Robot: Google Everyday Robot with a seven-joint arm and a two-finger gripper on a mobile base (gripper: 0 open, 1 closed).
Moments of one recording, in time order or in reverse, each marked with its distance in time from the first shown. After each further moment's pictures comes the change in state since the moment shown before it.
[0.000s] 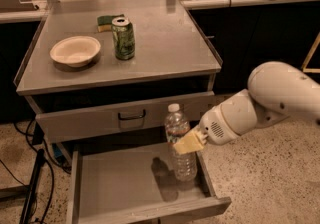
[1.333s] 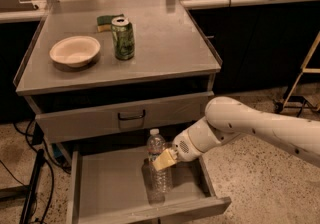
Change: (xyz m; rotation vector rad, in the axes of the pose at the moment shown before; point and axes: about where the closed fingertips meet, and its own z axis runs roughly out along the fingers) arm 0.026 -0.034 0.140 -0.112 0.070 0.164
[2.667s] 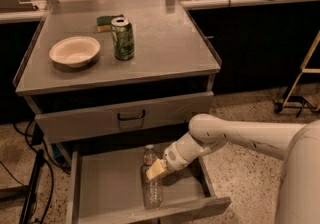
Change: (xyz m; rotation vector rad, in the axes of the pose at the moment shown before) arm 0.016 -0.058 0.104 -0.087 0.083 0.184
